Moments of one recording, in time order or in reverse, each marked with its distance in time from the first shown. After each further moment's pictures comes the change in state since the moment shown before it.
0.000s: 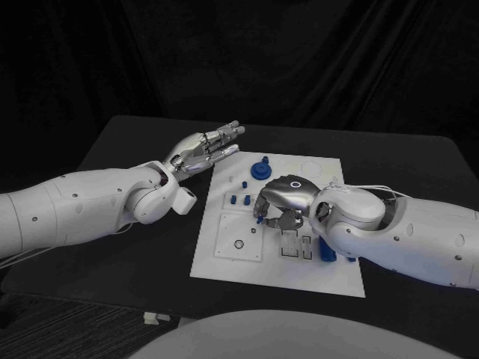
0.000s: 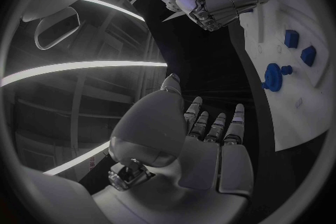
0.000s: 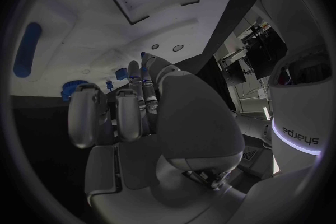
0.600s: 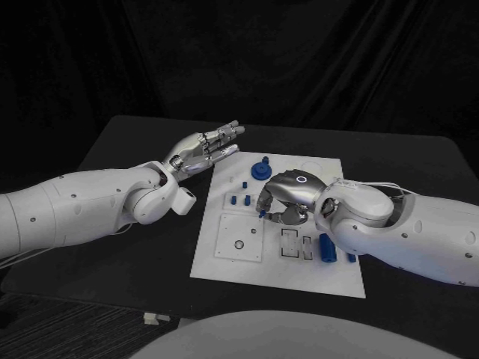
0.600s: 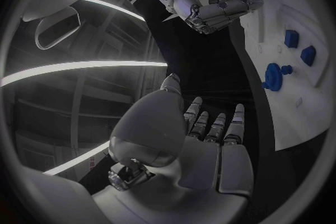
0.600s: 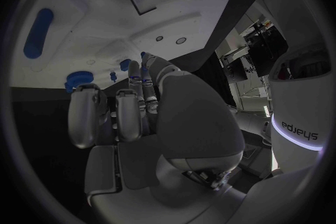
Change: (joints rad) left arm 0.002 -0.006 0.000 0.008 0.000 -0.001 0.000; left_hand -0.004 -0.004 0.003 0.003 0.000 -0.004 -0.004 0.000 -0.001 0.000 0.000 0.000 0.000 -0.002 -0.002 0.000 0.000 0.000 0.000 0.000 0.000 -0.017; right arm 0.020 -0.026 0.000 0.016 0.015 -0.038 0.002; right_hand -0.001 0.001 0.000 0.000 -0.004 0.003 0.000 0.008 -0.001 0.000 0.000 0.004 0.002 0.000 0.000 0.000 0.000 0.000 0.000 0.000 0.000 -0.001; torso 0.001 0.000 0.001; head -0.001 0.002
